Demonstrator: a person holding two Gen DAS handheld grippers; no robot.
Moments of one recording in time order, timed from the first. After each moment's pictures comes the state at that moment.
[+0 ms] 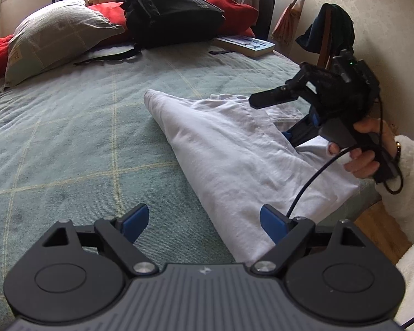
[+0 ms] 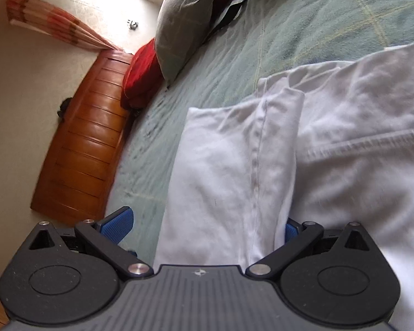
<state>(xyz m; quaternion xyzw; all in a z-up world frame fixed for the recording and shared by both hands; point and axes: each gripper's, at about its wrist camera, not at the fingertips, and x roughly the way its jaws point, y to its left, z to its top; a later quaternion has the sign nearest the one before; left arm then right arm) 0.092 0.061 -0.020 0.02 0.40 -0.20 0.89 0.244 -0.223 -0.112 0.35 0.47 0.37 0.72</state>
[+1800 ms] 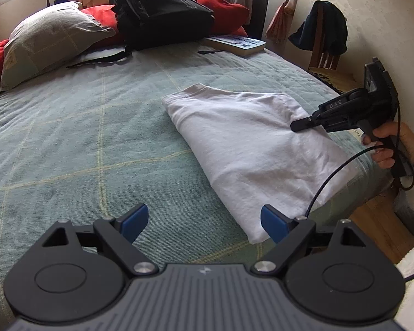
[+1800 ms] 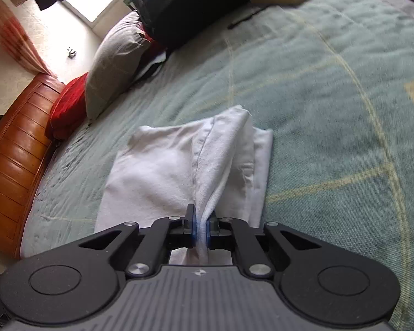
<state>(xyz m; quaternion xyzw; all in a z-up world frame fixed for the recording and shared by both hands) 0.081 0.048 -0.020 0.03 0.40 -0.21 0.89 0.190 -0.315 -0.094 0.26 0.45 0.18 0.84</state>
